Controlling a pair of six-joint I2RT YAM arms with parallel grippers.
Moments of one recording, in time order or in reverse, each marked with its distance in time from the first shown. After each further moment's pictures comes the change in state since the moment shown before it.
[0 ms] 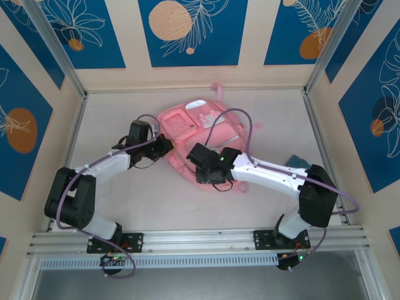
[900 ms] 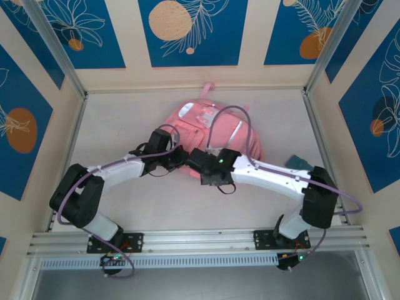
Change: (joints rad) left arm -0.207 0.044 -0.013 0.032 -0.042 -0.063; right arm 0.078 0.017 0.075 -0.191 0.176 0.003
